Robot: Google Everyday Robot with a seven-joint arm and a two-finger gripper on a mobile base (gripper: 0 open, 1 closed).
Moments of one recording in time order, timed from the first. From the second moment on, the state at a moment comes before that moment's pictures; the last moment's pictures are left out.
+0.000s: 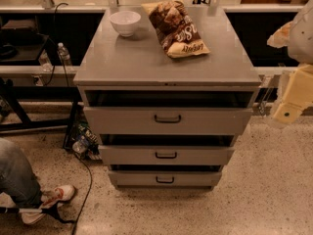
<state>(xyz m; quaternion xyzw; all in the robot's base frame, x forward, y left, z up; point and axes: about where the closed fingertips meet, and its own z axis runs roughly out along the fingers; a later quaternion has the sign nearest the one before) 0.438 -0.214 0.987 -0.60 0.78 -0.05 0.18</state>
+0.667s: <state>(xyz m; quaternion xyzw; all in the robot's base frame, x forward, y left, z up) 0.434 -0.208 0.961 -0.62 0.77 -0.03 0.18</state>
